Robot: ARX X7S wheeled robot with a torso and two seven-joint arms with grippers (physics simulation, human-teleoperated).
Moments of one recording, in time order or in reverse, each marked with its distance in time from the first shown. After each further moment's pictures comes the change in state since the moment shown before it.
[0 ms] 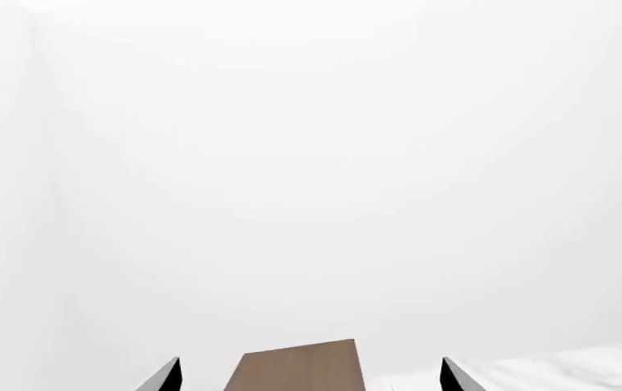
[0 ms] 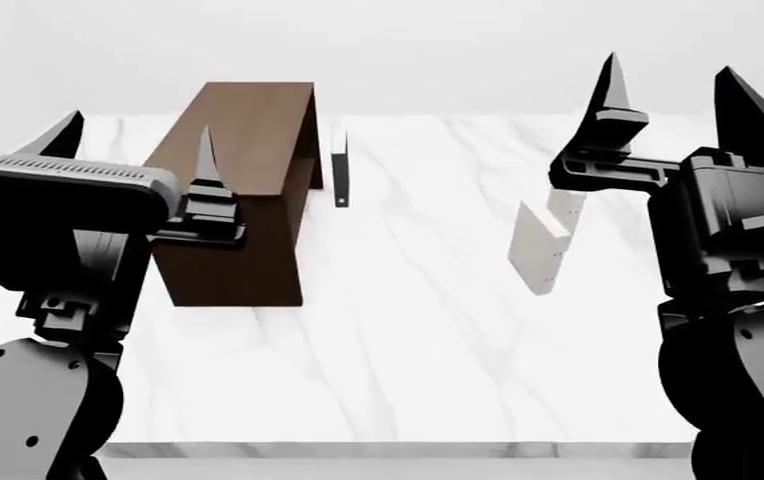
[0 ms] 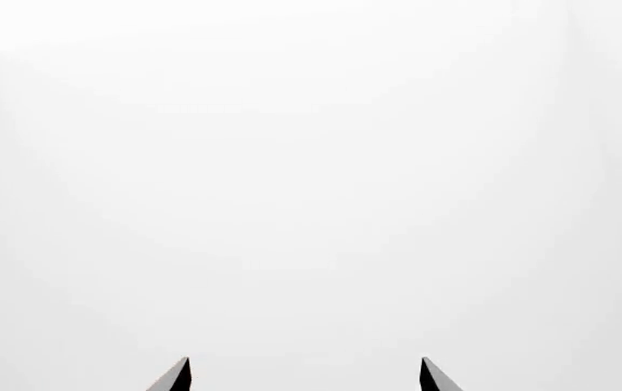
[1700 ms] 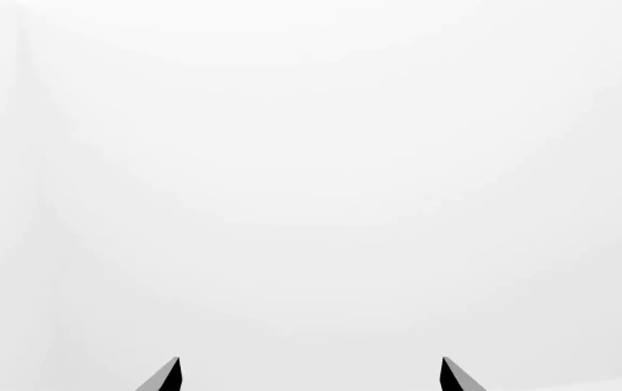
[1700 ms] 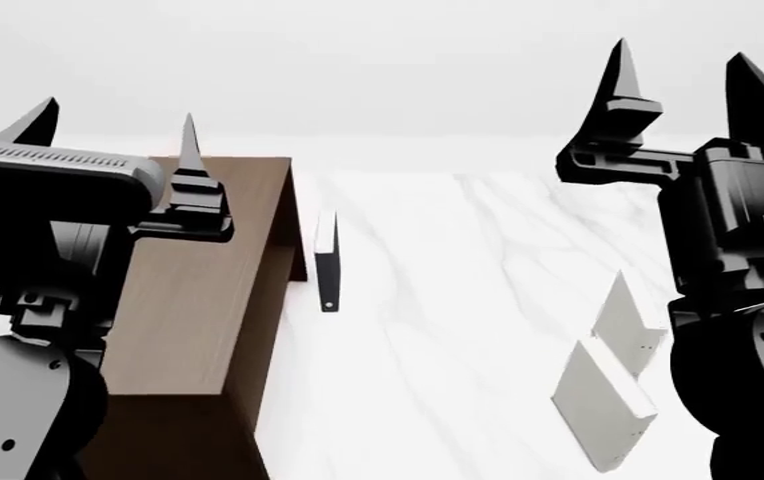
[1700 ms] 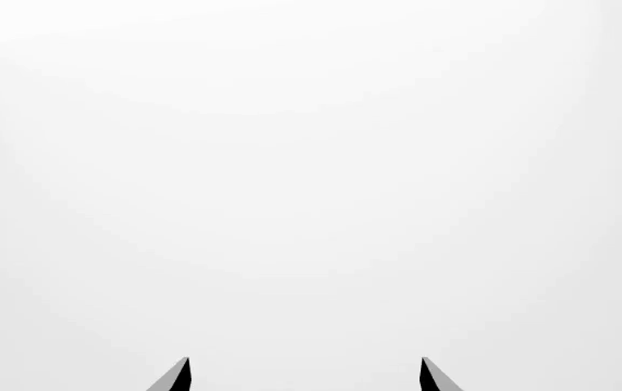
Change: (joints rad) left arm -0.034 -0.036 -0.006 0.046 -0.033 -0.064 -0.042; right arm 0.021 0.033 0.008 -0.022 0.078 0.010 0.043
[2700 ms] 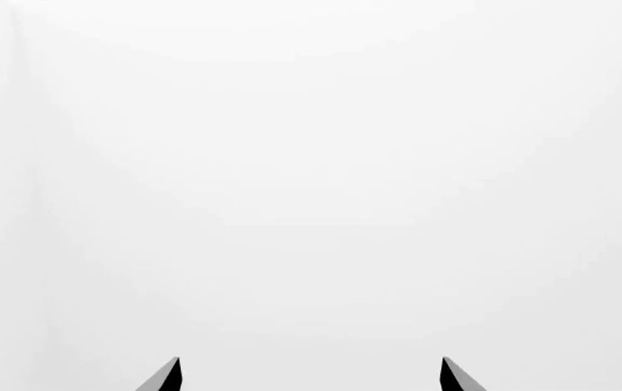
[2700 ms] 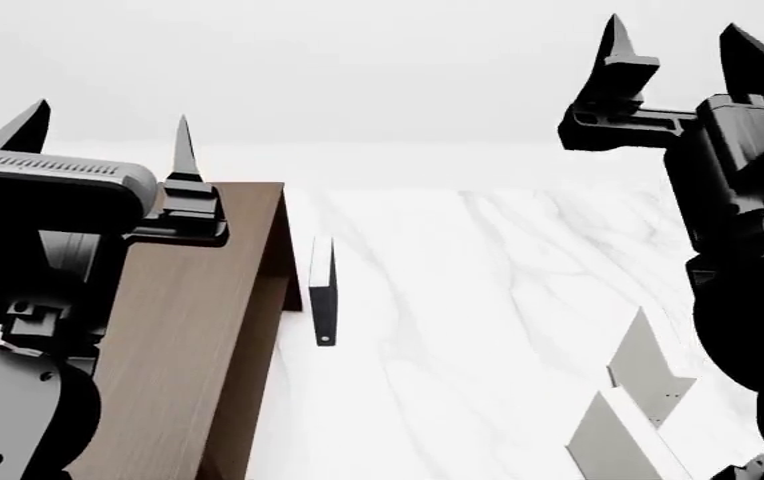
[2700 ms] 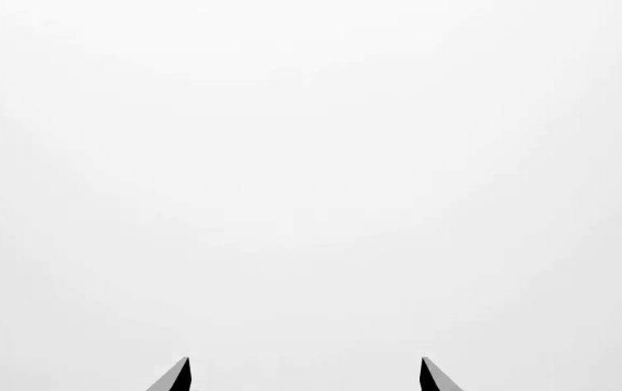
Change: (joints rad) left arm 0.017 -0.016 -0.013 0.028 -0.024 -0.001 -0.016; right arm 0.198 0.042 0.024 0.058 0.150 0.249 0.083
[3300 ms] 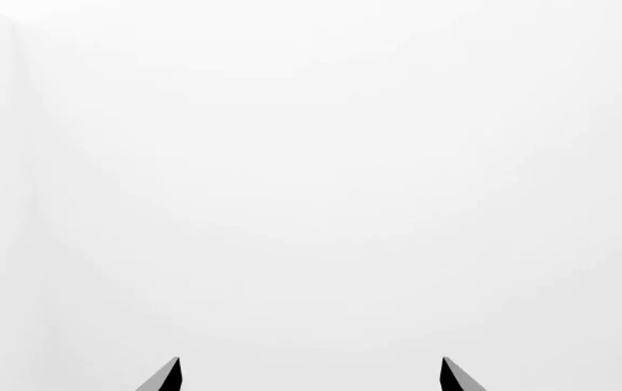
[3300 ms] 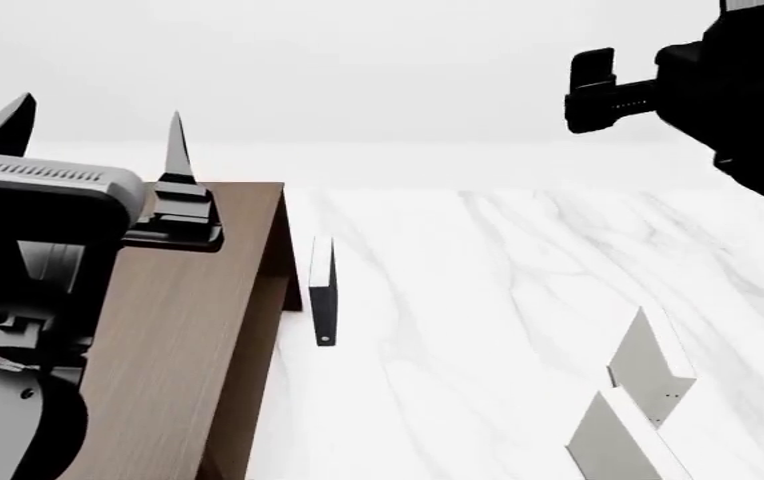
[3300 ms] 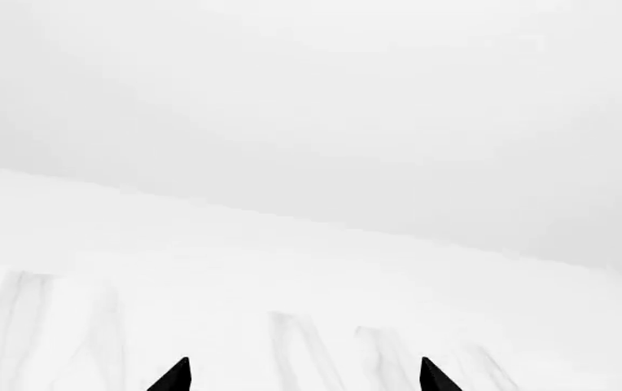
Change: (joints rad) left arm -0.008 -0.016 -0.017 0.075 -0.033 -0.059 -0.011; right arm 0.486 0.204 -0.403 0.712 -0.032 0.196 -0.236
